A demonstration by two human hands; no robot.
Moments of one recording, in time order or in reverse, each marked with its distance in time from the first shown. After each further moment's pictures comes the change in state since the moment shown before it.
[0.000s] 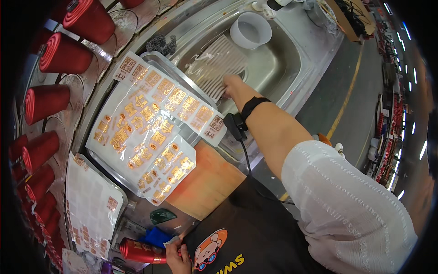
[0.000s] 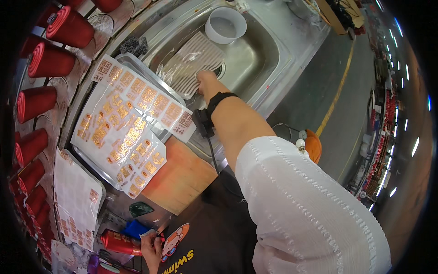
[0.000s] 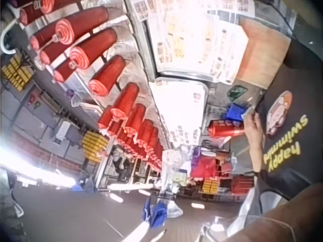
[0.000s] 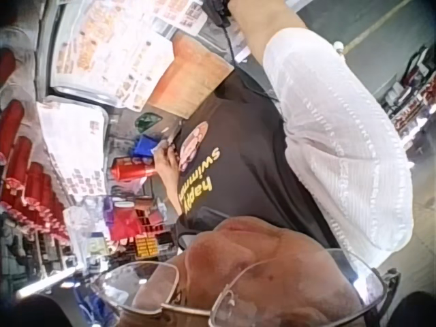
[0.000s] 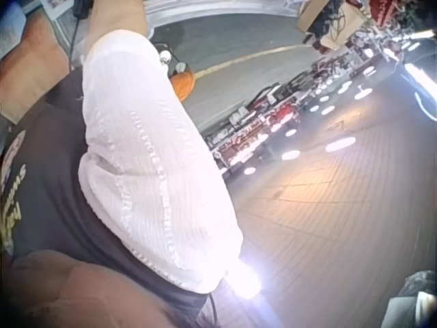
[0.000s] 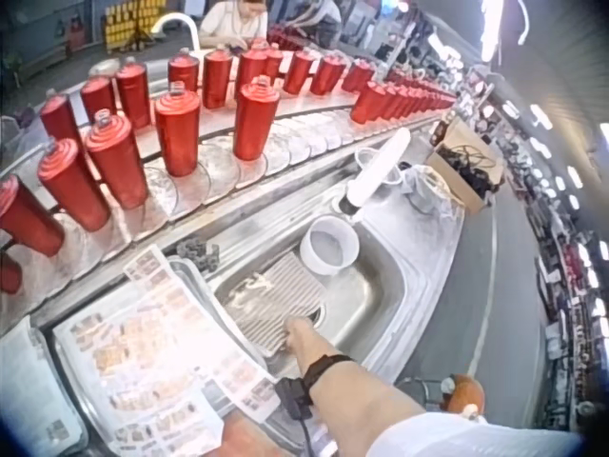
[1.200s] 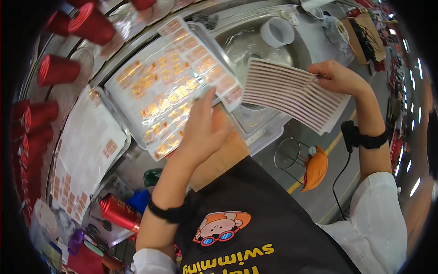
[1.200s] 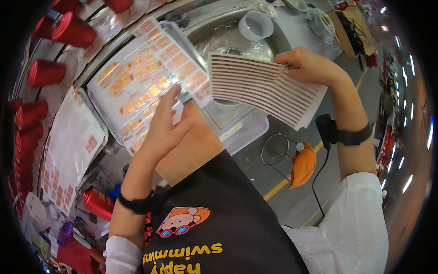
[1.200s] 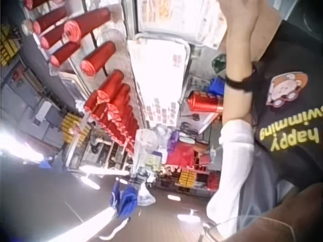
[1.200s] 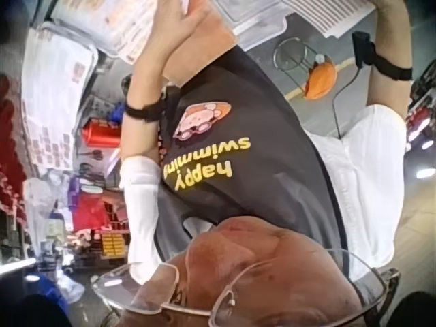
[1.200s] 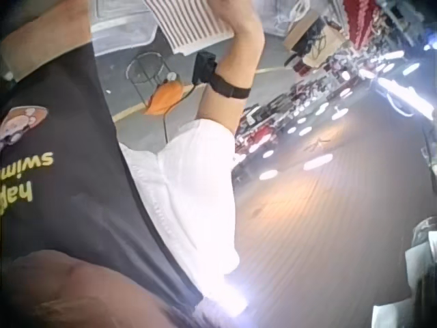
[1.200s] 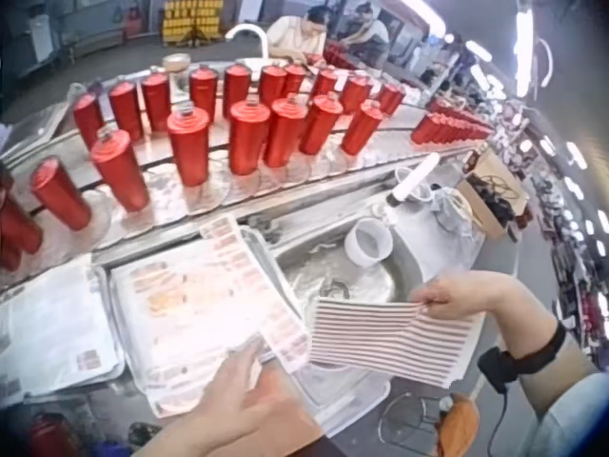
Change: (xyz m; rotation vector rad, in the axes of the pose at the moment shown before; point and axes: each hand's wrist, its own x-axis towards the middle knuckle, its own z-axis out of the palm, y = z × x) left_hand 0.184 0.127 0.032 -0.347 0.078 0.620; right_hand -0.324 -0.116 -0.121 -2.096 -0.653 -1.178
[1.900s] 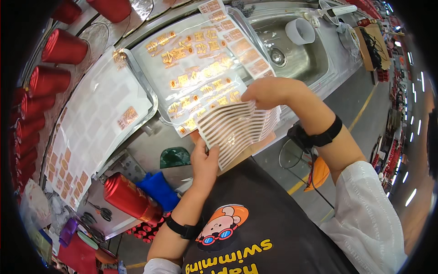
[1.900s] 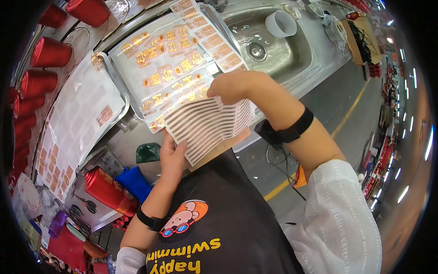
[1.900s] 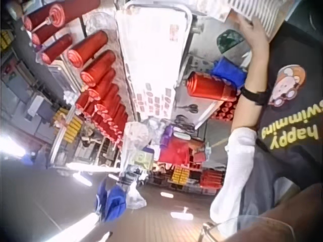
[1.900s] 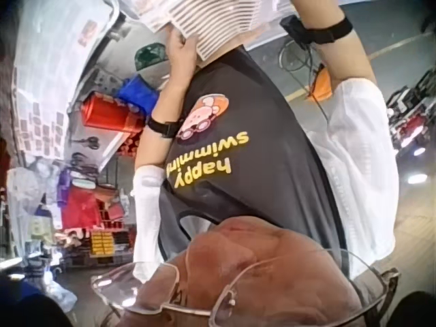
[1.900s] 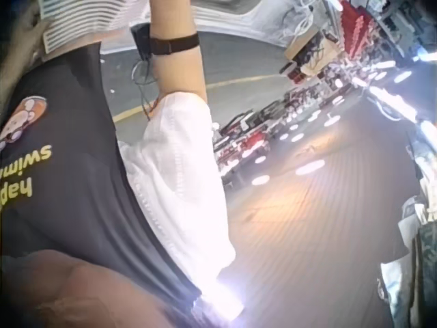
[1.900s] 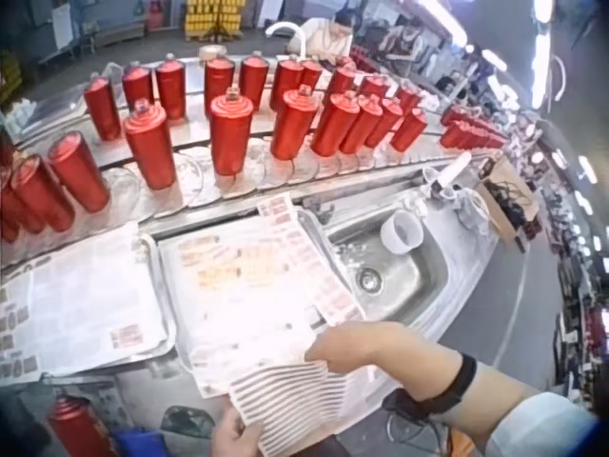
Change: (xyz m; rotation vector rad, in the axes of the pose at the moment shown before) left_hand -0.144 -0.061 0.009 -0.699 0.262 -0.574; right_hand 0.126 -0.139 0.139 -0.182 -0.339 -0.227
